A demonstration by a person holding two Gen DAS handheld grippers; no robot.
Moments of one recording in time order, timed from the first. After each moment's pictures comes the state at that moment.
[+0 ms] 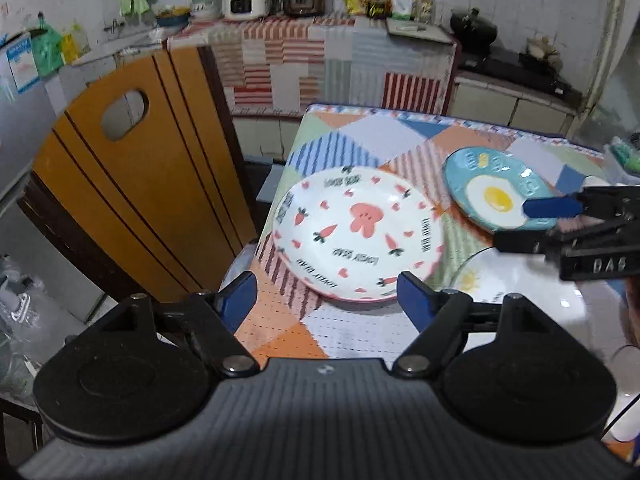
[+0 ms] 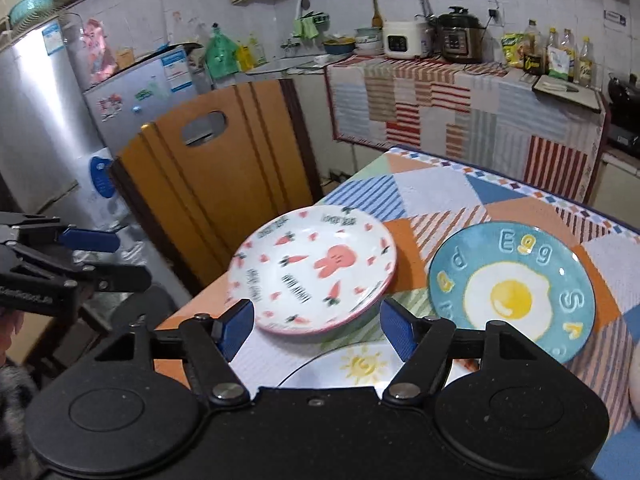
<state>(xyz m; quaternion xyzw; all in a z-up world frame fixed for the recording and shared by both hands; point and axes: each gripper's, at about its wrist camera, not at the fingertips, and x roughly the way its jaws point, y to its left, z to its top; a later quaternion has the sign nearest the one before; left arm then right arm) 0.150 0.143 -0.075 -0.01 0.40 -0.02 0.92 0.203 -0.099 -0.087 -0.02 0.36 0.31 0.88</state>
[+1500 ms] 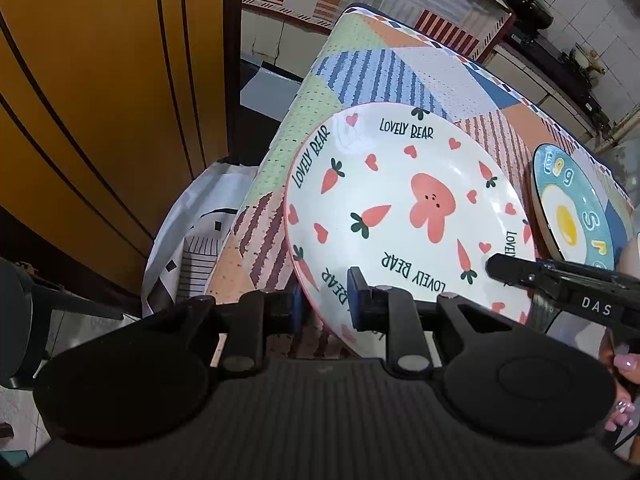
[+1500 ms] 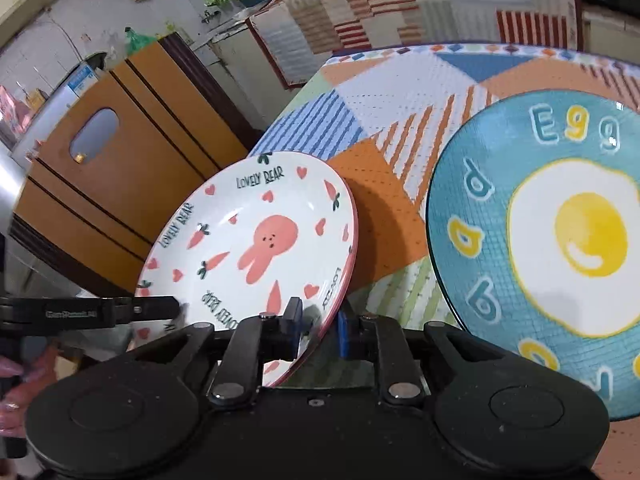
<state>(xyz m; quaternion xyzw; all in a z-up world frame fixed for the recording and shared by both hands) 0.280 0.195 -0.195 -0.15 0.51 -0.03 0.85 0.307 -0.070 -0.190 0.08 0.47 0.27 0.83</state>
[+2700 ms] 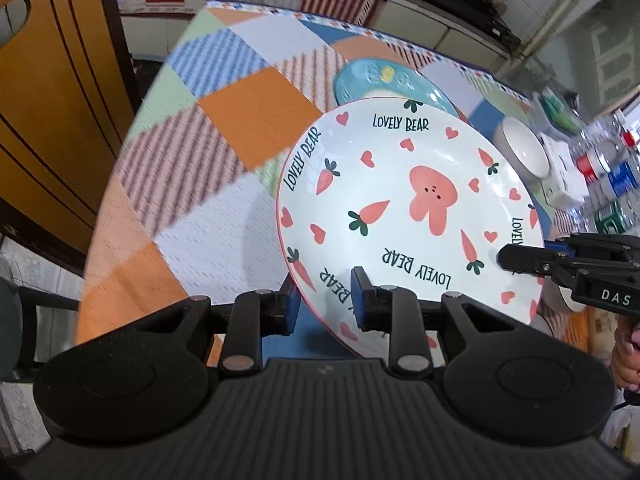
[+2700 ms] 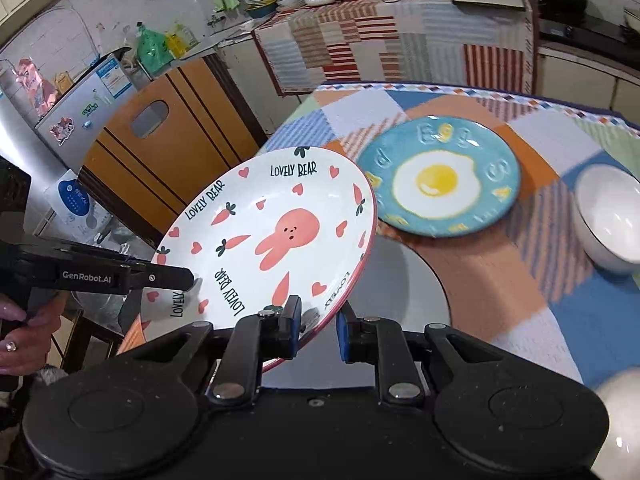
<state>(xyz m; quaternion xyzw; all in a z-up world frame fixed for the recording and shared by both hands) 0.165 0.076 -0.097 -0.09 0.53 -0.14 0.83 0.152 -0.187 -0.081 0.07 0.47 0.24 0.85</state>
